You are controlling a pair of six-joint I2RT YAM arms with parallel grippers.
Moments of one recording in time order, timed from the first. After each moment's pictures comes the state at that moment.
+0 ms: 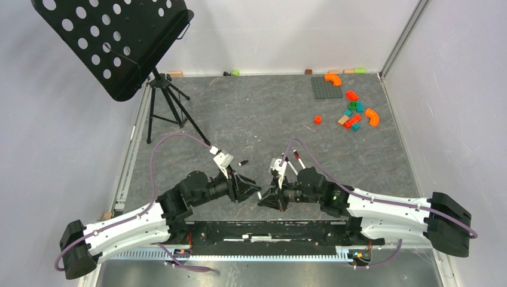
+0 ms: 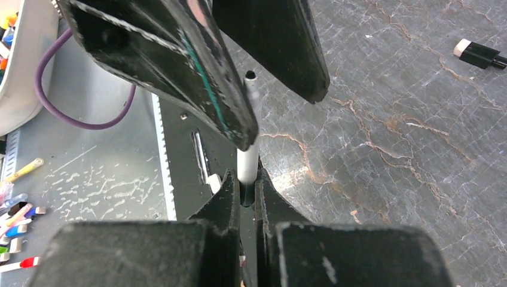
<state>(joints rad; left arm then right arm) -1.03 0.63 0.32 0.18 0.08 -0.61 1.14 1.01 0.43 0.26 -0.28 0.33</state>
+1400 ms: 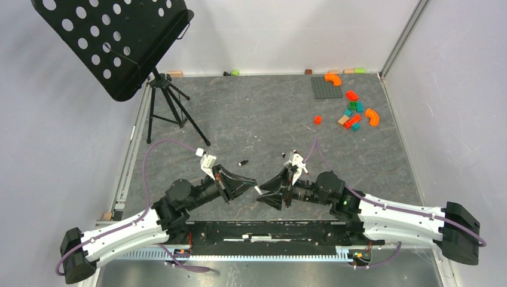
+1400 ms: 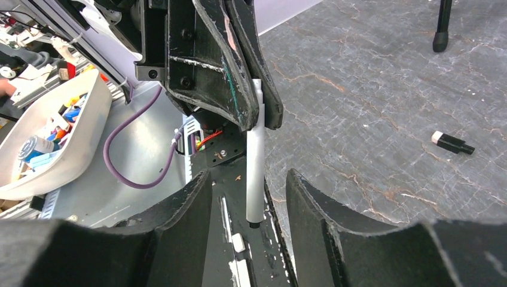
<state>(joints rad) -1.03 0.50 0.22 0.43 0.08 -0.71 1.15 0.85 0.36 0.47 -0.21 0.39</state>
